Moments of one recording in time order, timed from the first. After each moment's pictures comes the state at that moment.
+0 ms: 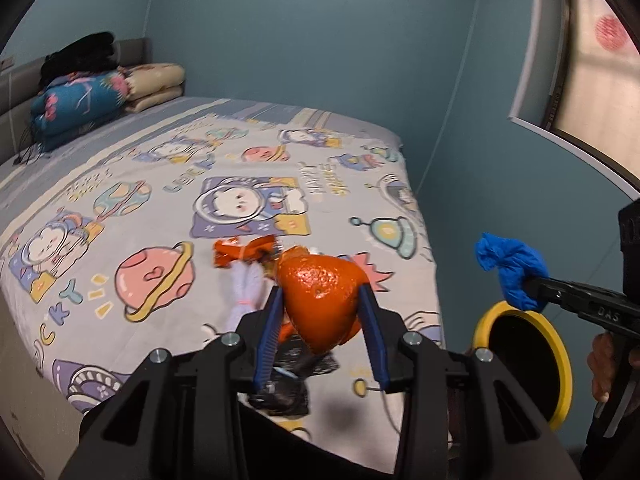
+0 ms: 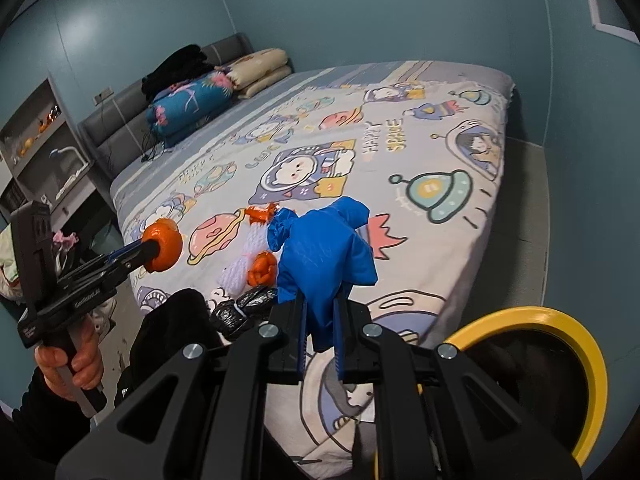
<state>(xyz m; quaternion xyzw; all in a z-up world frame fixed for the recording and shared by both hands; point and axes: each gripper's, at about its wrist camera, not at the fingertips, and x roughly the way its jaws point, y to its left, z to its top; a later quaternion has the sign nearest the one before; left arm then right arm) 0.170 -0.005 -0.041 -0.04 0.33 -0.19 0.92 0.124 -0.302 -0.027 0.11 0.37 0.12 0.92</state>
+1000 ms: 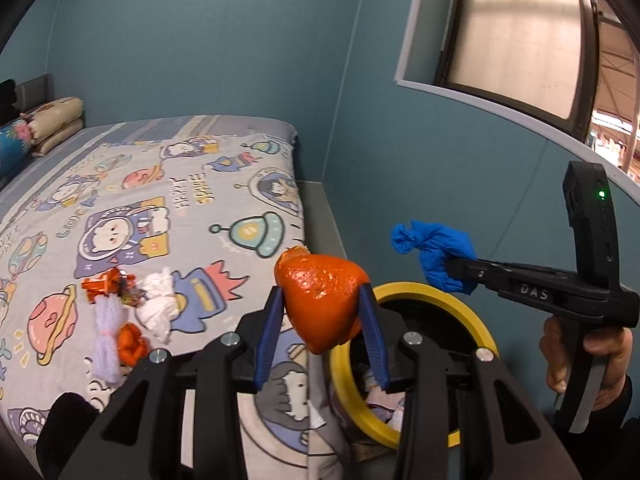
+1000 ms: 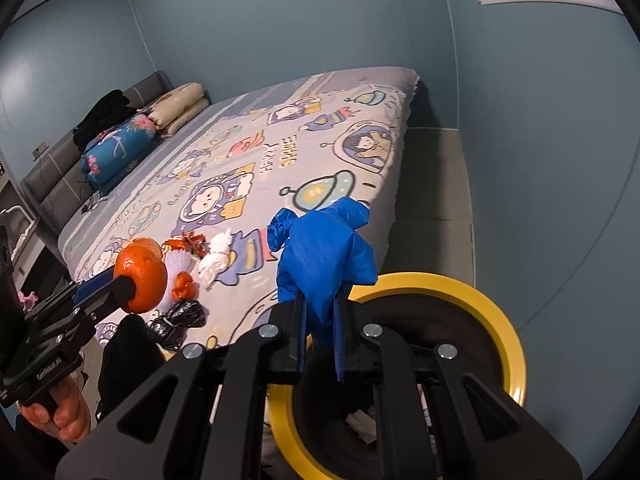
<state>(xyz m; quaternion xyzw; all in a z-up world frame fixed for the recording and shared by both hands) 0.124 -0.161 -0.020 0.02 0.31 -0.35 0.88 0.060 -0.411 -0.025 0.15 0.36 -0.02 0.92</state>
